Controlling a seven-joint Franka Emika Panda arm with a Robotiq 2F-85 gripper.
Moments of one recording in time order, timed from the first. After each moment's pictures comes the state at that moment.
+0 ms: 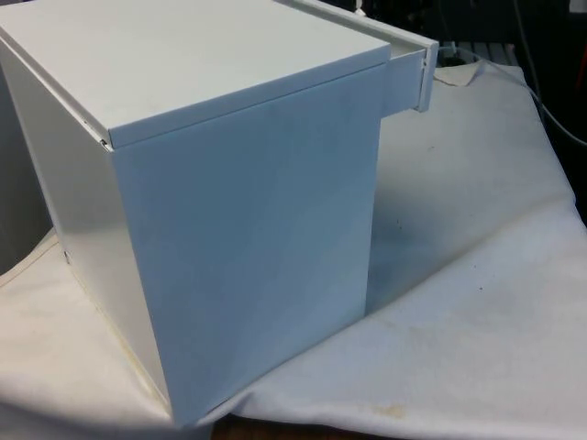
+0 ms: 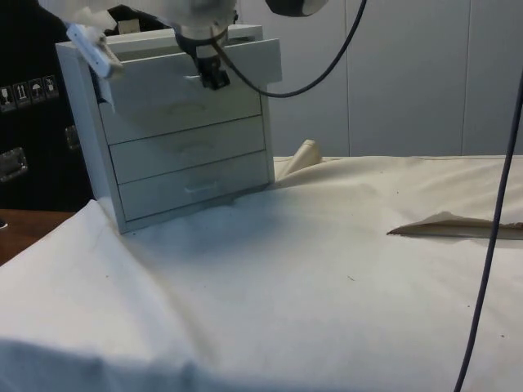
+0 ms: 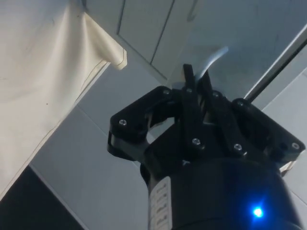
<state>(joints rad) 0.91 0.08 -0.65 -2.19 -1.10 2.13 0.19</state>
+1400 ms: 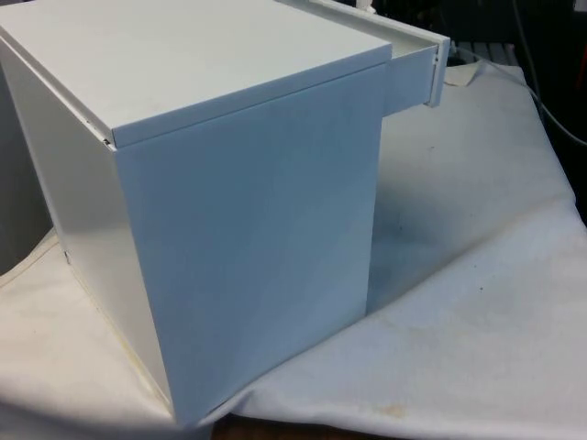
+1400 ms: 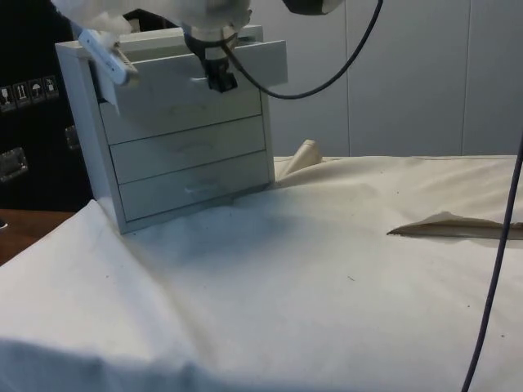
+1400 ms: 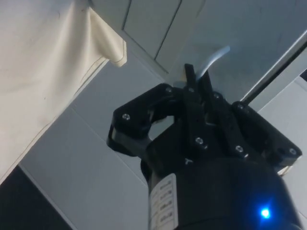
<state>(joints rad) 0.91 0.03 -0.62 -2.24 -1.14 2.10 0.27</state>
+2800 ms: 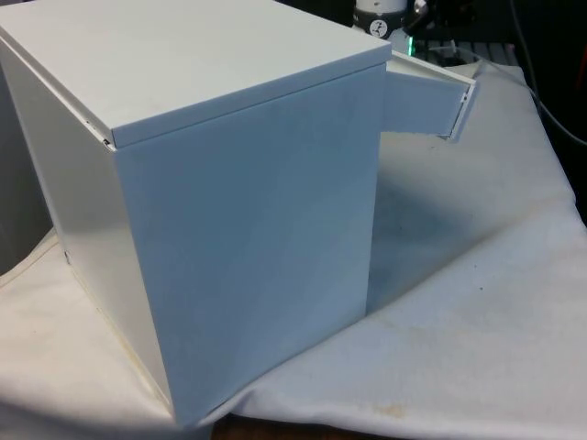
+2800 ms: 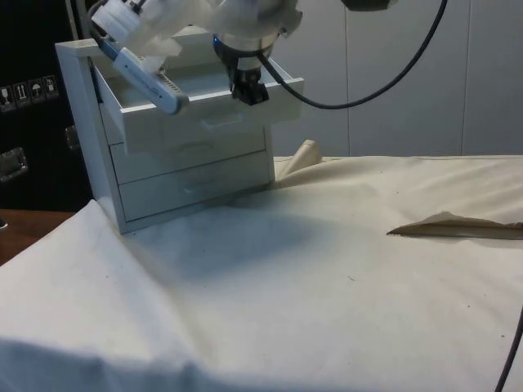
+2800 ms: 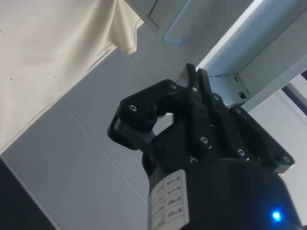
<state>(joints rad) 0.91 -0.08 -0.42 -2.37 -1.13 1.96 0.42</state>
